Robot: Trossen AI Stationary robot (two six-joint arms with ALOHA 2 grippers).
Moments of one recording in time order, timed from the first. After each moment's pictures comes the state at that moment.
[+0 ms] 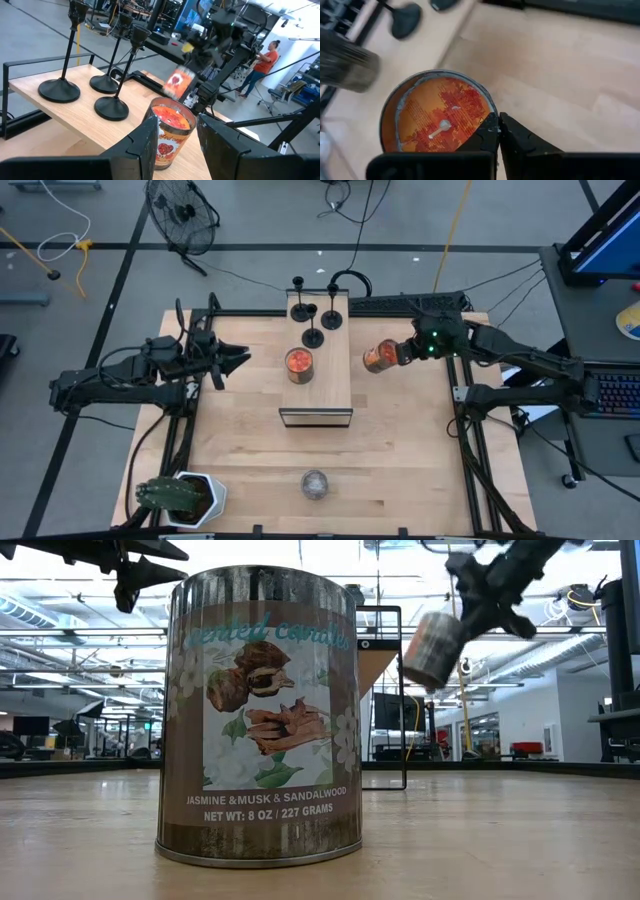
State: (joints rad) left arm 0.16 0.48 0.56 -0.16 -0.13 -0.43; right arm -0.41 0.96 0.95 -0.76 0.05 0.72
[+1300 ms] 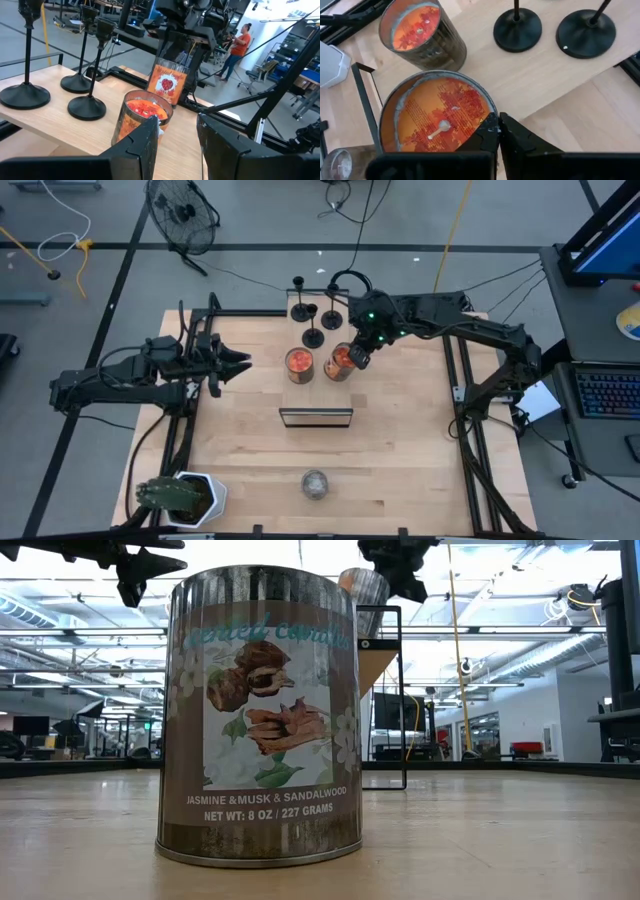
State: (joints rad) left arm 0.16 0.48 0.56 -0.15 0.00 -0.35; right arm -0.28 1.57 1.65 -0.99 -0.08 0.33
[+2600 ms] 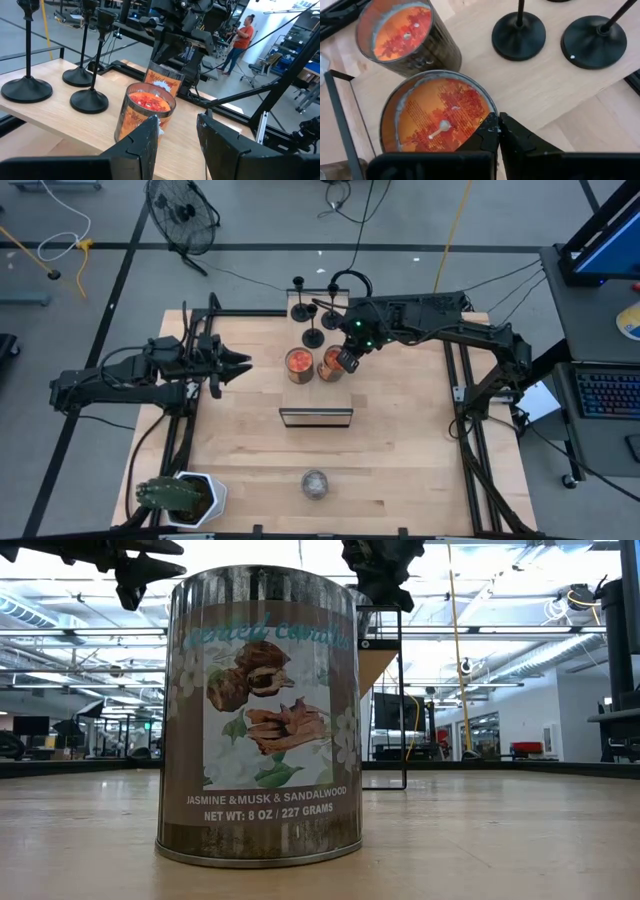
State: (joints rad) left arm 0.16 0.48 0.56 -0.18 0.01 -0.34; right arm -0.25 1.64 1.65 -0.92 0.00 0.34
